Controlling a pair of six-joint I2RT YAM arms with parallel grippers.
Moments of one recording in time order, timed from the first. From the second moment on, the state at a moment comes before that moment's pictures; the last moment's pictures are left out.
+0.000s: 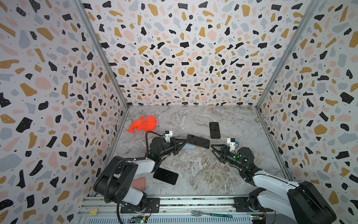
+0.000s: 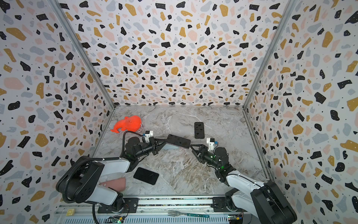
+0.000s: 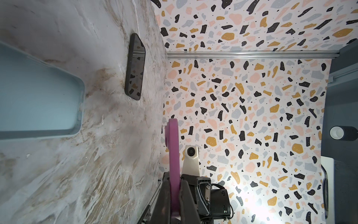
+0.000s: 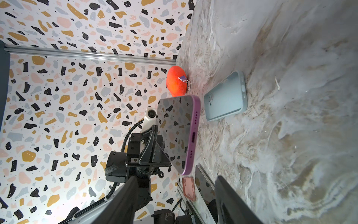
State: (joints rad) left arm -0.41 1.47 0.42 0.92 0.65 -1.49; right arm 0.46 1.12 0.22 0.74 -0.50 1.38
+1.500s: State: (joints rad) left arm -0.44 1.47 0.40 0.99 0.65 -1.52; right arm 0.41 1.38 0.25 1.07 -0.56 1.51
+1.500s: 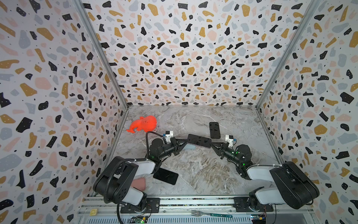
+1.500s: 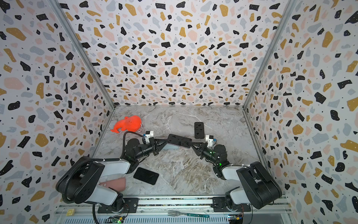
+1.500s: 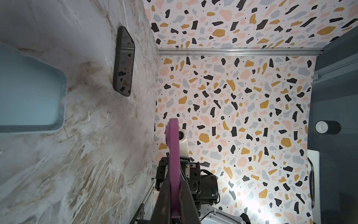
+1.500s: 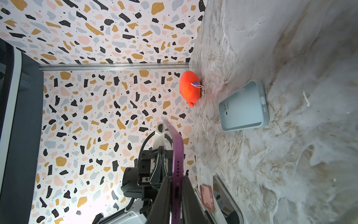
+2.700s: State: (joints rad) left arm -0.32 1.74 0.99 -0.43 0.15 -0.47; right arm 0.31 1.53 0.43 0.81 -0.77 1.22
